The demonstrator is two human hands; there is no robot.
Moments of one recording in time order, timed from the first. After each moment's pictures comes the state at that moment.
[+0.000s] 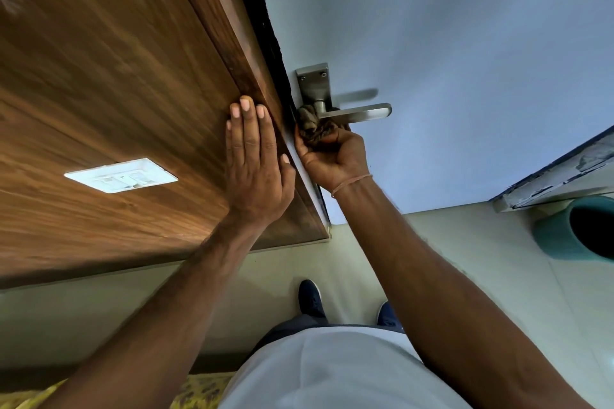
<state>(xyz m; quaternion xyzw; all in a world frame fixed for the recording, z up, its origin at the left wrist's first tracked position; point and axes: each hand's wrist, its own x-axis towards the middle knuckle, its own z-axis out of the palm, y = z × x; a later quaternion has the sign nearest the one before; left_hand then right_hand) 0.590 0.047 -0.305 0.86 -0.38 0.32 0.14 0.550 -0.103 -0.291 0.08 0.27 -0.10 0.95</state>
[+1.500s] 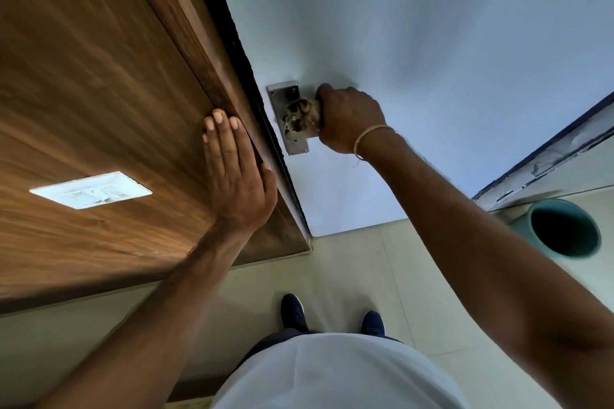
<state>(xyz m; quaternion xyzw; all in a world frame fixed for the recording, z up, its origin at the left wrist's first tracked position) 0.584 0.032 -0.310 0.86 -0.35 0.33 0.17 0.529 -0.186 -0.221 -0.97 0.18 -0.06 0.14</state>
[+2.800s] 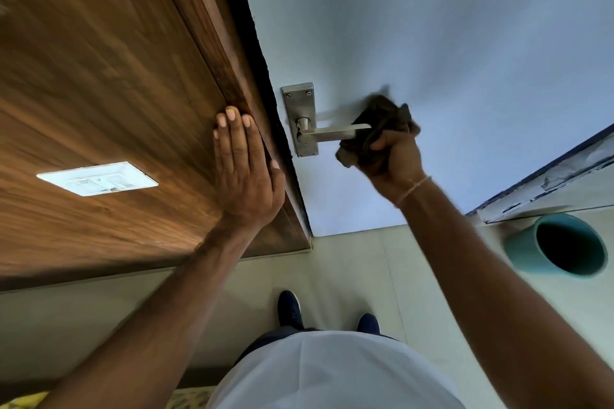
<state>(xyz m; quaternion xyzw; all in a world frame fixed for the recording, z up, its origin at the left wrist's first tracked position) 0.586 0.029 -0.315 0.85 -0.36 0.33 0.20 0.491 -0.200 -0.296 -0.31 0.24 -0.16 0.91</state>
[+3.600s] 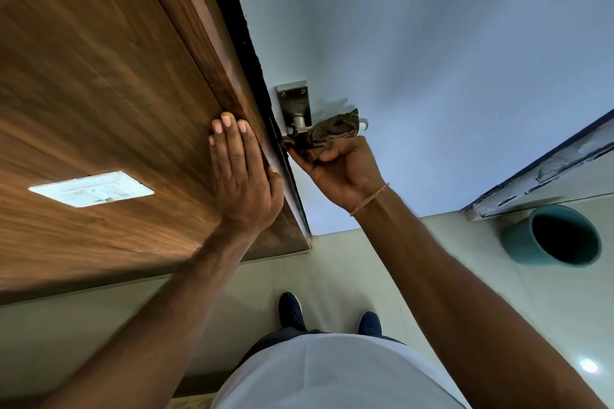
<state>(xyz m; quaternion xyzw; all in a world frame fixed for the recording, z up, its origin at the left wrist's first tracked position) 0.589 0.031 -0.317 0.85 -0.36 0.34 0.18 0.519 -0.136 -0.285 -0.14 0.15 -0.08 0.98</state>
